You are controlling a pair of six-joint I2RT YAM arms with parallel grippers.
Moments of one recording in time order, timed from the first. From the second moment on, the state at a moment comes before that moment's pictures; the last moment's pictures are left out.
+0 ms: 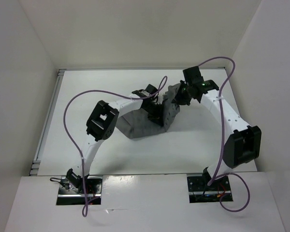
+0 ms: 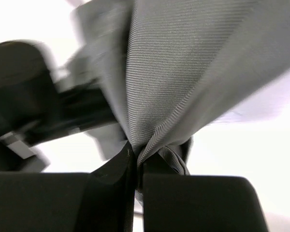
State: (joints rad) left arm -0.61 2.35 1.83 -0.59 0.61 -0.38; right arm 0.30 1.56 1.42 -0.80 -0.04 0.73
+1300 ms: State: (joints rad) left arm -0.18 2.03 1.43 -0.60 0.22 -0.49; right arm 0.40 1.74 1.61 -0.88 -0.08 0.66
